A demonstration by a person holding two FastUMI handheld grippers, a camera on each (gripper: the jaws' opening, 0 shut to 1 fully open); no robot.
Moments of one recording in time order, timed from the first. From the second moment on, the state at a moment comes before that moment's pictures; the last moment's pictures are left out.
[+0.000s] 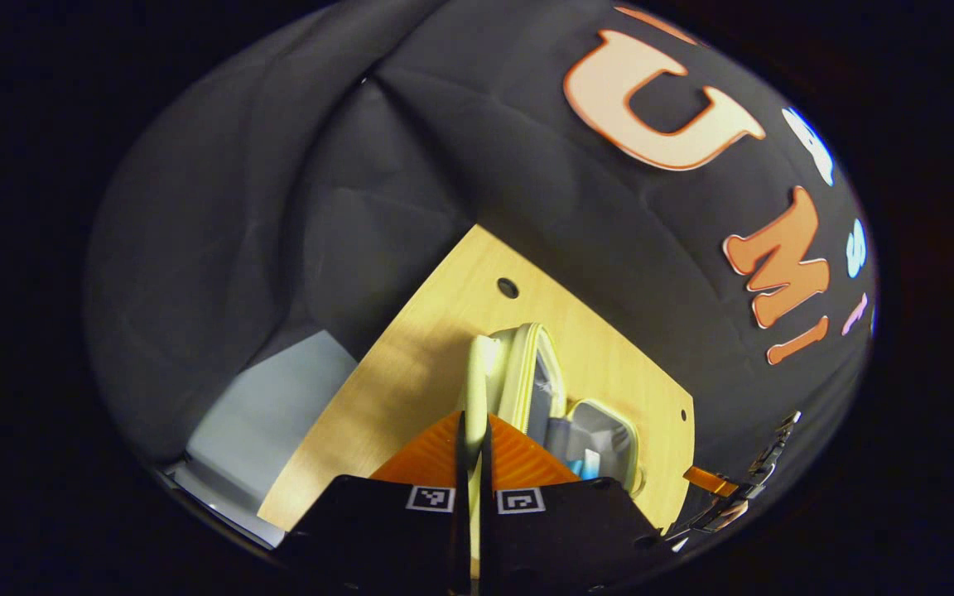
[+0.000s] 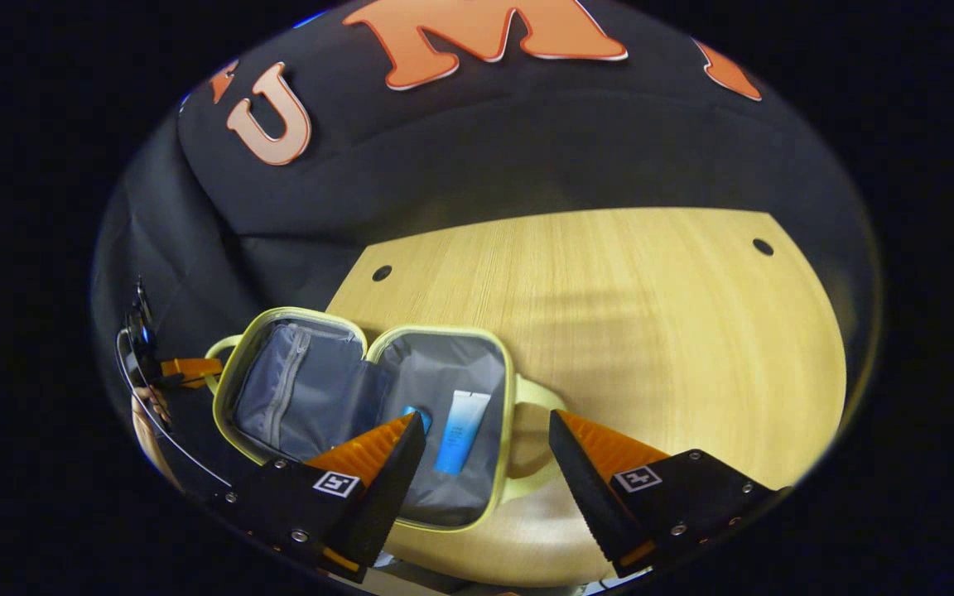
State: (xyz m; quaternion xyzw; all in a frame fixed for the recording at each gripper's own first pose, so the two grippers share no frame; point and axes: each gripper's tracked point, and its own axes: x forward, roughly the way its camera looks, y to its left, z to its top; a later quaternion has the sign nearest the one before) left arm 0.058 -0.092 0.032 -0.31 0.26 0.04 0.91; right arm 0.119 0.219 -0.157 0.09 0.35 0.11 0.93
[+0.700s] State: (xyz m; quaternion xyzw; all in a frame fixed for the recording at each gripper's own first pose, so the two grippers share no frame) left arm 0.050 -0.285 0.138 -0.12 0.23 0.03 0.96; right arm 0.105 0.067 -0.095 0.05 0.23 0.08 0.97
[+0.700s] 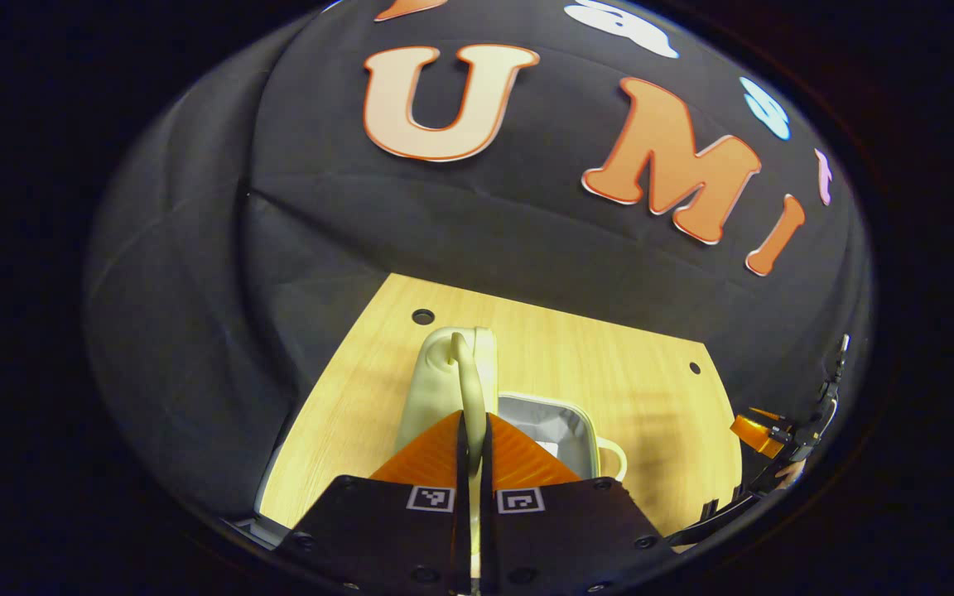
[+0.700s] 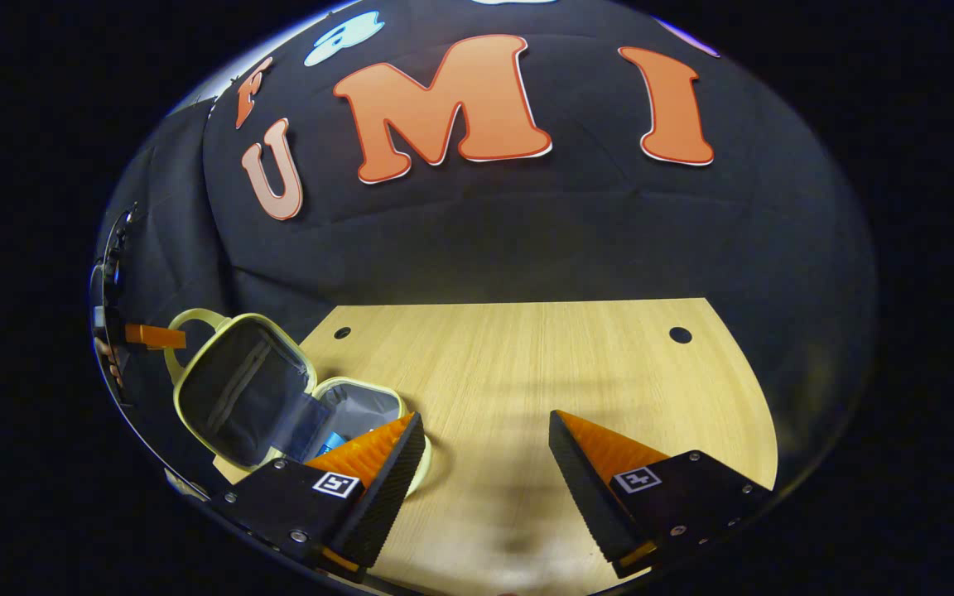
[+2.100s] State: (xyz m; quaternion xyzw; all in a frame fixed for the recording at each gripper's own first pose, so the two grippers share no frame) left arm 0.114 -0.559 -0.055 0.03 0.39 -0.14 0.91; right arm 0.032 -0.082 -0.141 0.10 0.26 -0.03 0.96
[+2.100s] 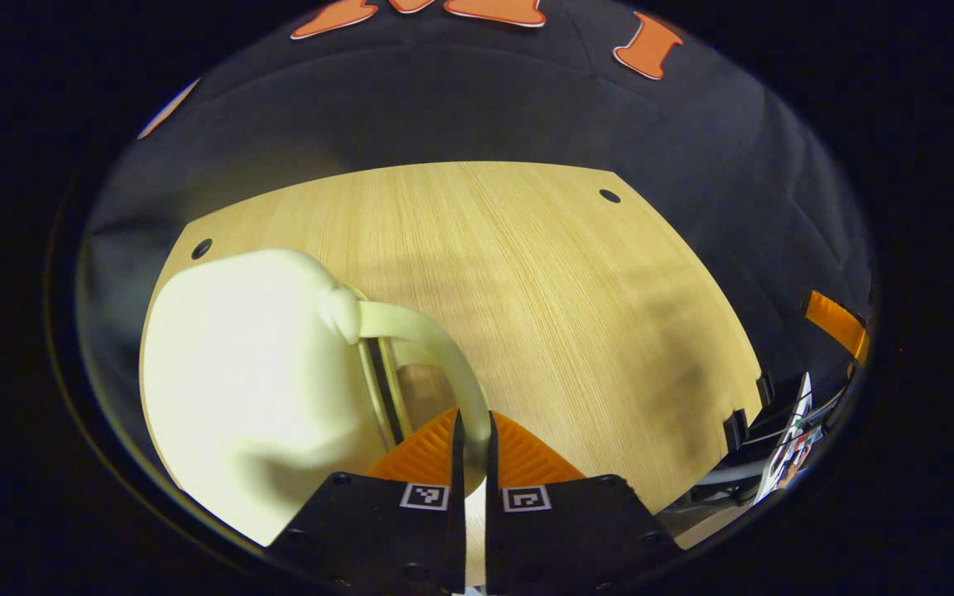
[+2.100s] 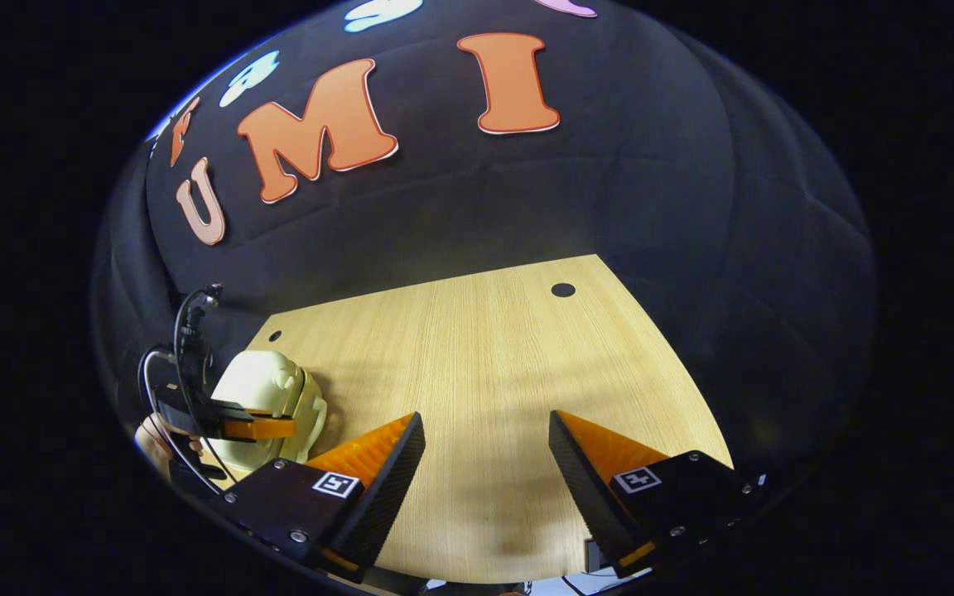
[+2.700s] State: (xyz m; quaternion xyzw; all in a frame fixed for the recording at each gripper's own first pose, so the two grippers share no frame) left arm 0.074 -0.547 0.080 -0.06 0.19 -0.06 0.98; right arm 0.053 -0.043 -0.108 0.09 0.22 0.03 0.97
